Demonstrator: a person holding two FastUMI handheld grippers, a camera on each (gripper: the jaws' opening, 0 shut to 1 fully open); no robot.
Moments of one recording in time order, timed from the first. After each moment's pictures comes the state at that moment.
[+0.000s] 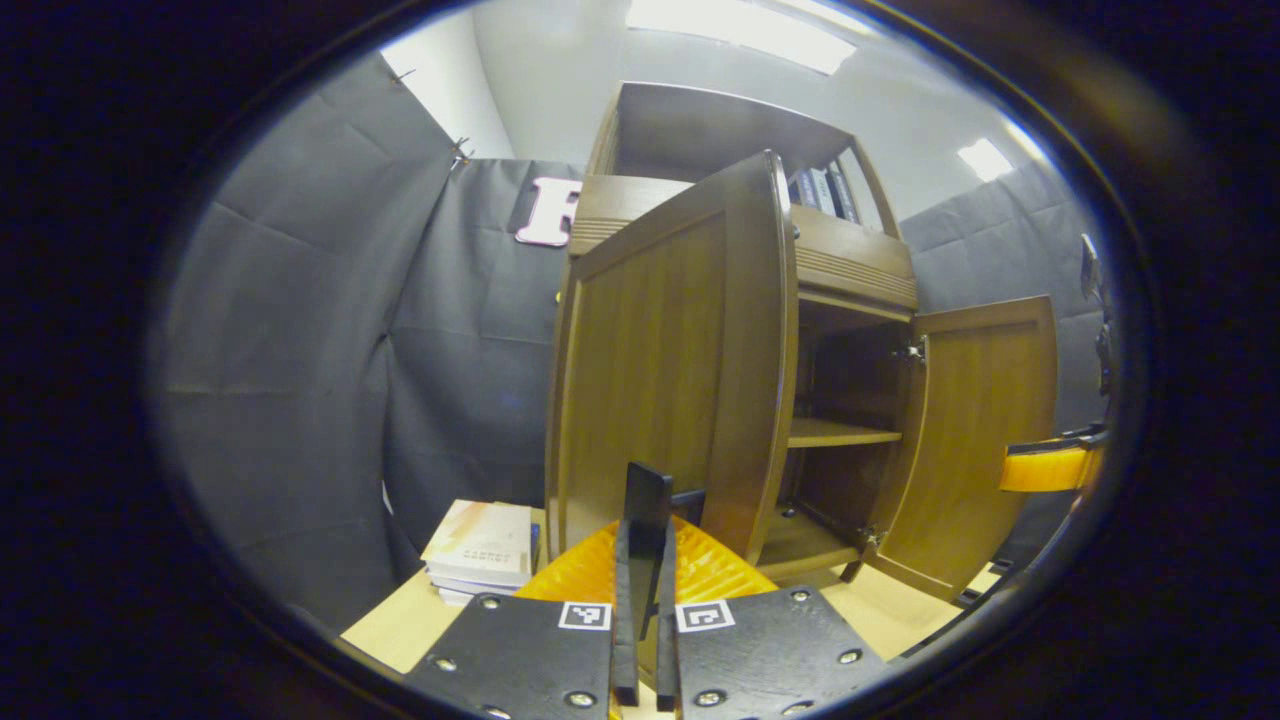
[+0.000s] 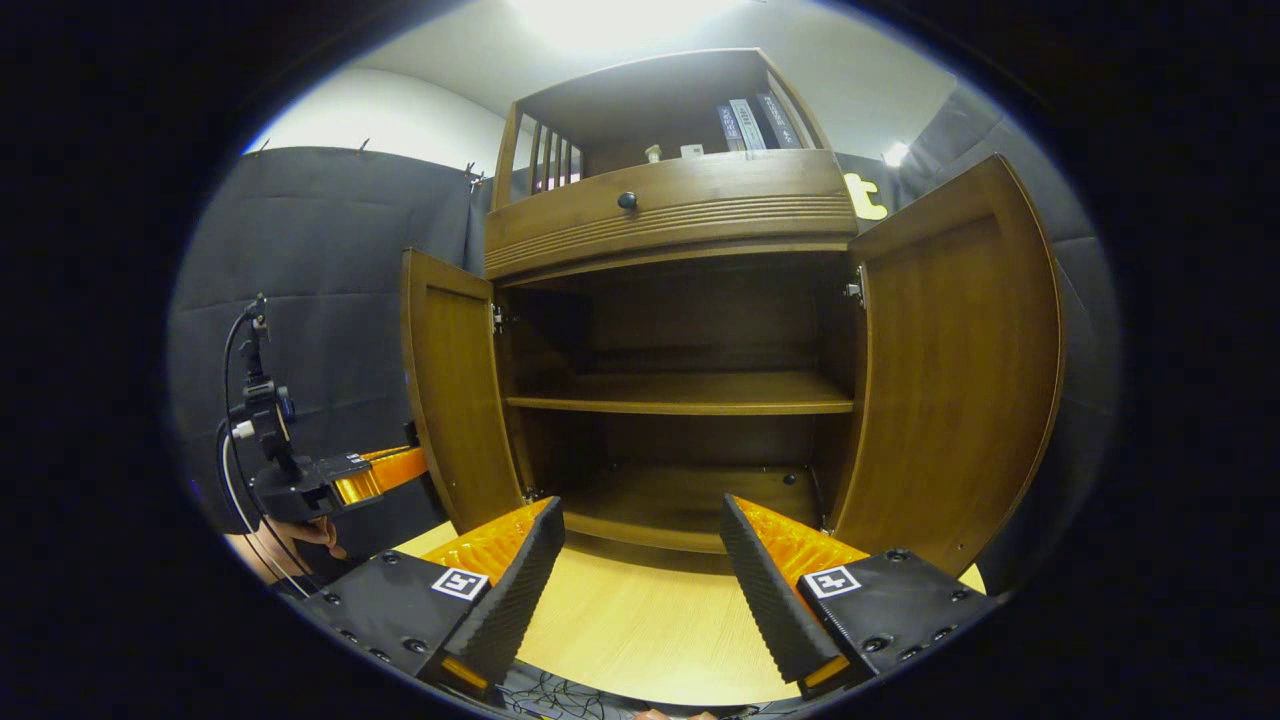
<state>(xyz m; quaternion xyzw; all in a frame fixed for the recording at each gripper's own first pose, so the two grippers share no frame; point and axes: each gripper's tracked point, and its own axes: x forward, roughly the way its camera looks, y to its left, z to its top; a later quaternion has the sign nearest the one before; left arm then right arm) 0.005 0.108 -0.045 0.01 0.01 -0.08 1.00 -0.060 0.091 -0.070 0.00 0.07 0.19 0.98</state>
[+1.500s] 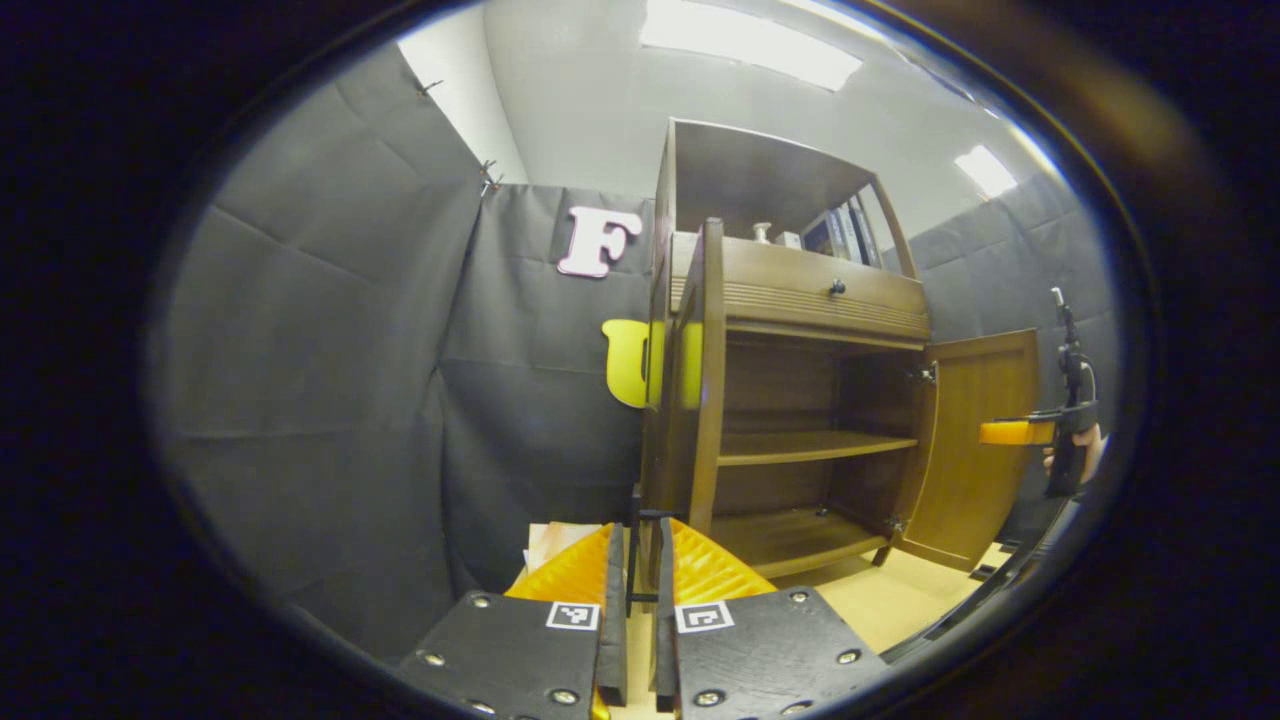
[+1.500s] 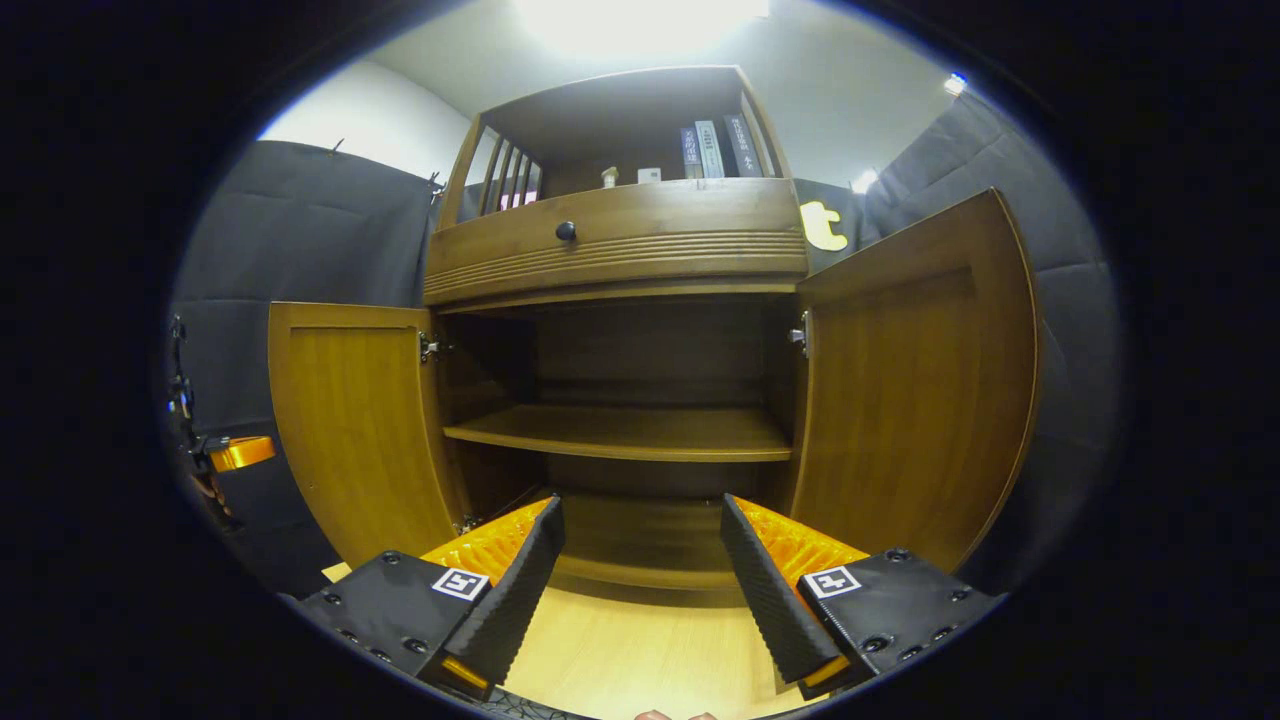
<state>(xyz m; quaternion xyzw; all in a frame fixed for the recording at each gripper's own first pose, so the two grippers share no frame) -0.077 0.239 0.018 0.03 -0.03 -0.06 1.00 -0.018 0.039 -0.030 -0.01 0.03 0.11 0.99</state>
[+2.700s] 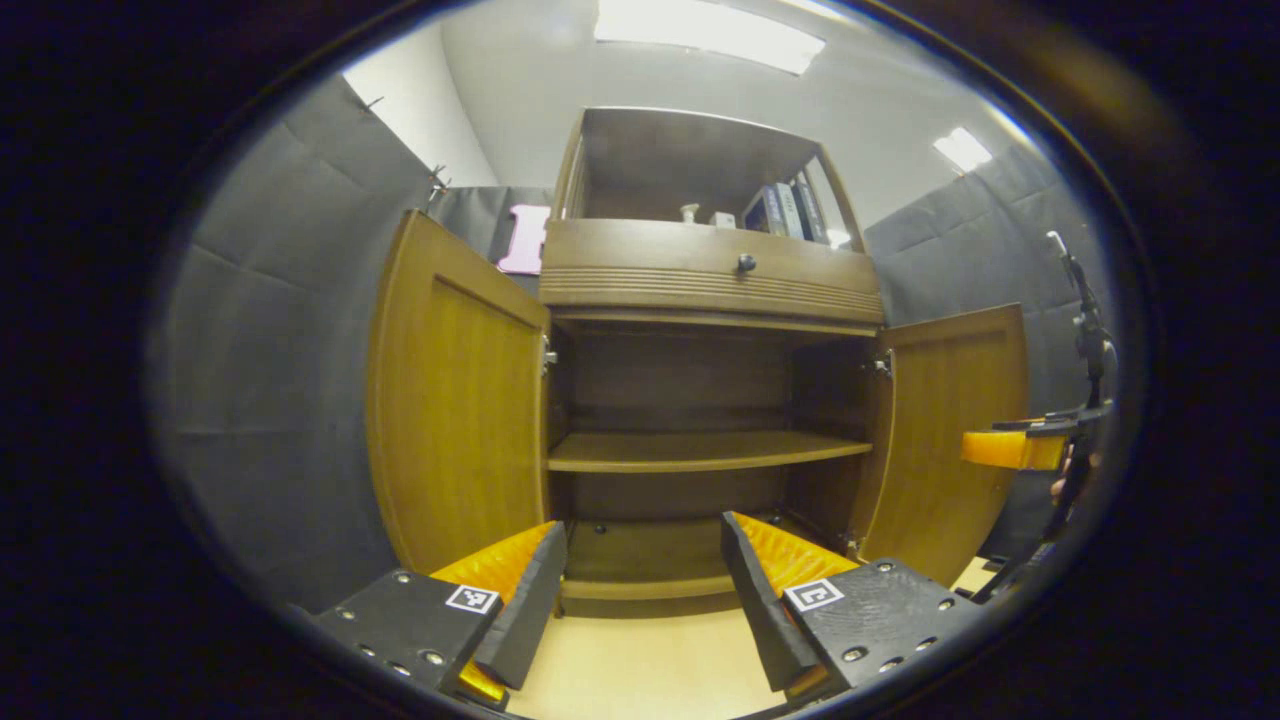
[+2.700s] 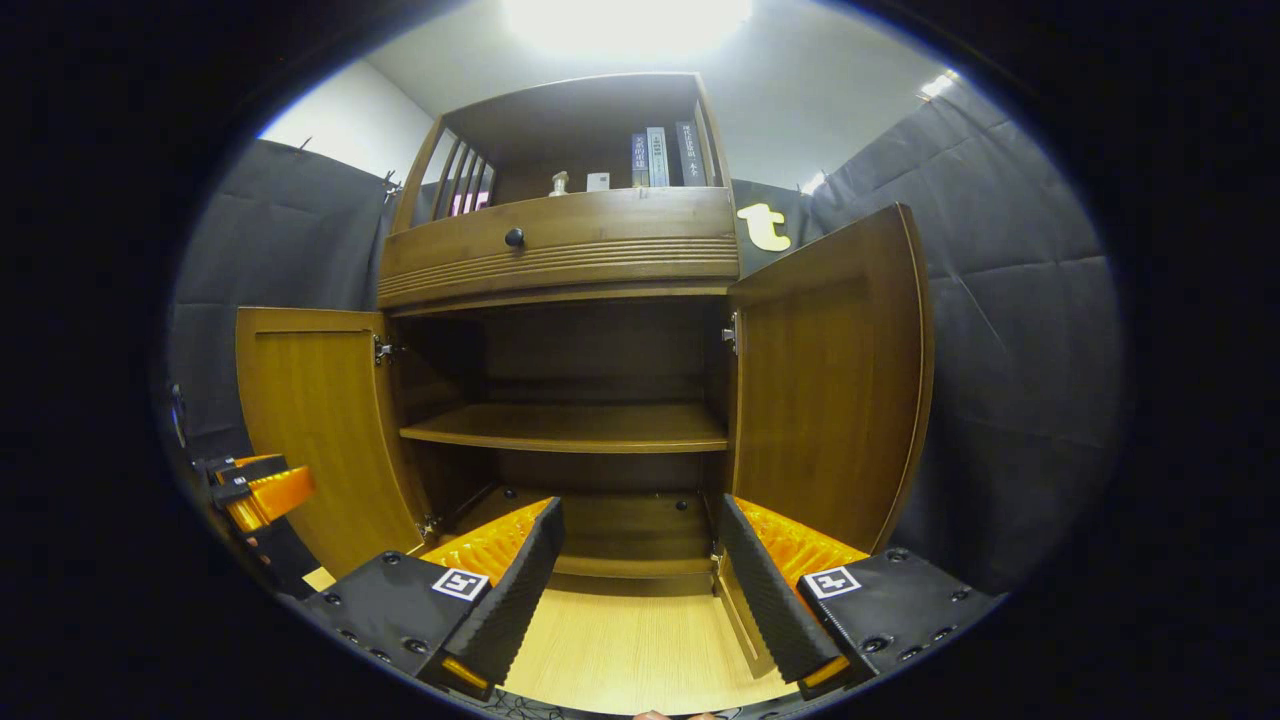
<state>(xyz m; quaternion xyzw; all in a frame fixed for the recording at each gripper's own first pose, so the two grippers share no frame) -0.031 0.047 -0.017 0.04 -0.01 -0.10 0.99 -0.045 0.014 -0.027 -0.01 0.04 0.03 1.00</state>
